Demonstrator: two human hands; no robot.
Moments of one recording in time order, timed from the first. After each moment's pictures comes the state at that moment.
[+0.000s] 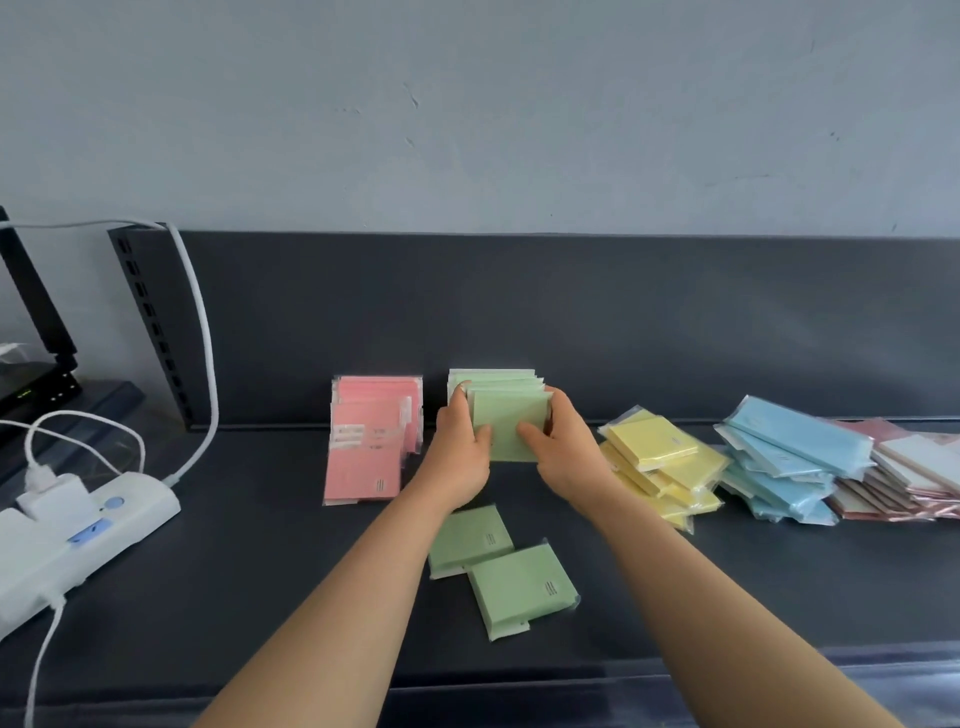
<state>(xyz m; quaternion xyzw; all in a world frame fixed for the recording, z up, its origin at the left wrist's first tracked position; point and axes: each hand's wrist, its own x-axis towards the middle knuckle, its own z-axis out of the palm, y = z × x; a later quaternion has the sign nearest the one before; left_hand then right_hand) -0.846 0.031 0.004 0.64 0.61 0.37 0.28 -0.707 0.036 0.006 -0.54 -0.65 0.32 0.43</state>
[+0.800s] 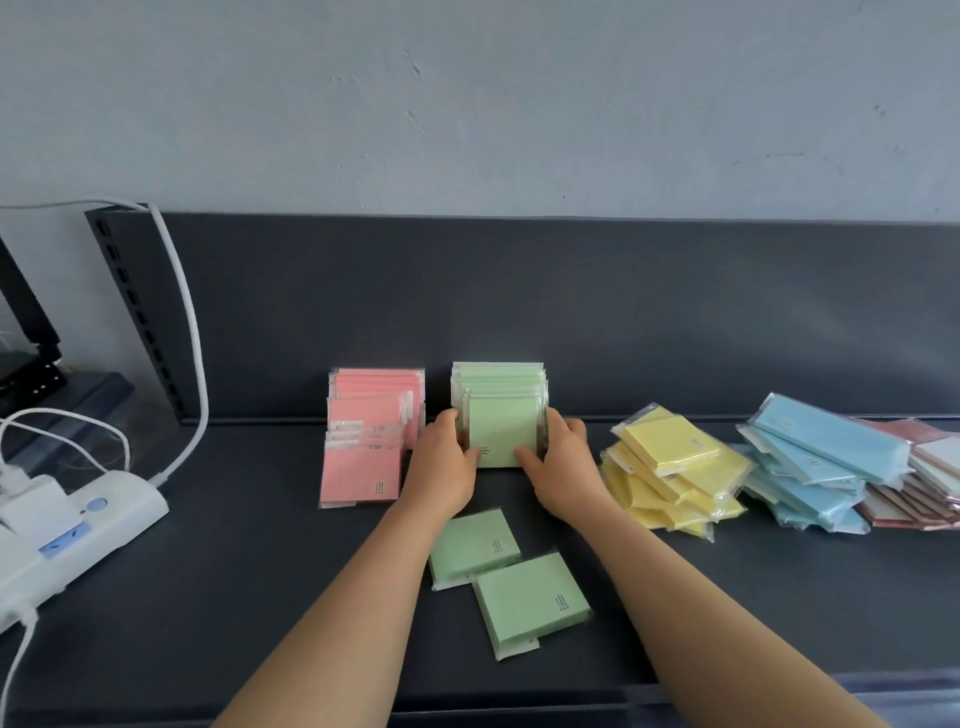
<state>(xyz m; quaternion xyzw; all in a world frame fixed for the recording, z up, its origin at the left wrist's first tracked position) -0.860 0.051 -0.028 0.62 0.67 0.36 0.21 -0.715 0.054 -0.025 -0.64 -0.66 0.26 0.31</state>
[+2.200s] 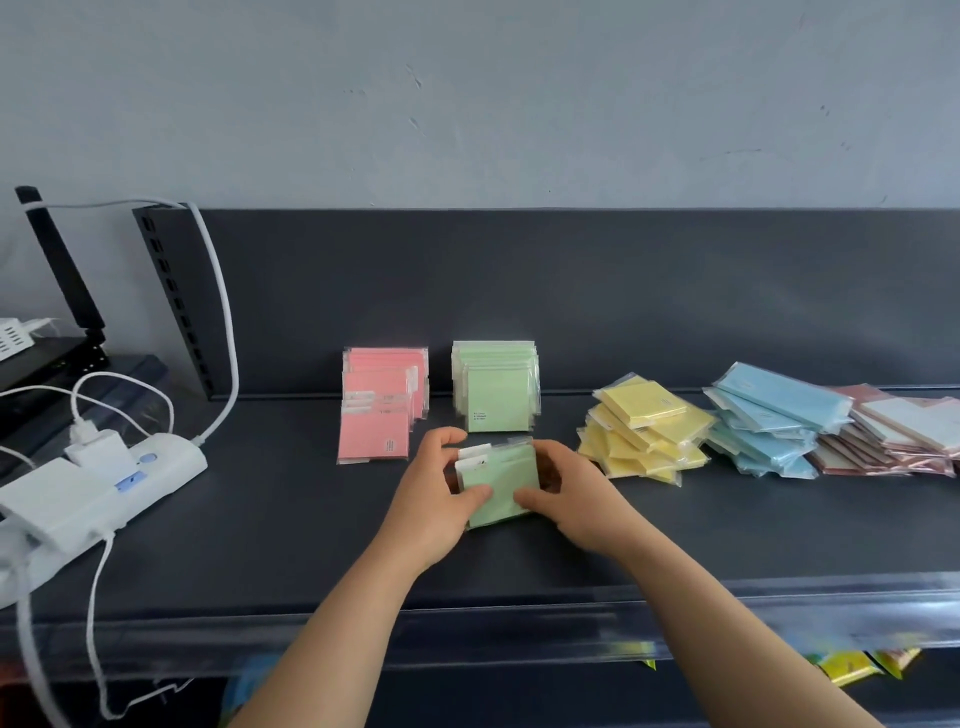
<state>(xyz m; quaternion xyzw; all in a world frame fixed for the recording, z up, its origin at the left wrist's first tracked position) -0.867 -0.065 -0.025 0.61 0.59 0.42 0.34 -0.690 -0.042 -0.024 -0.52 -0.70 0.36 0.32</state>
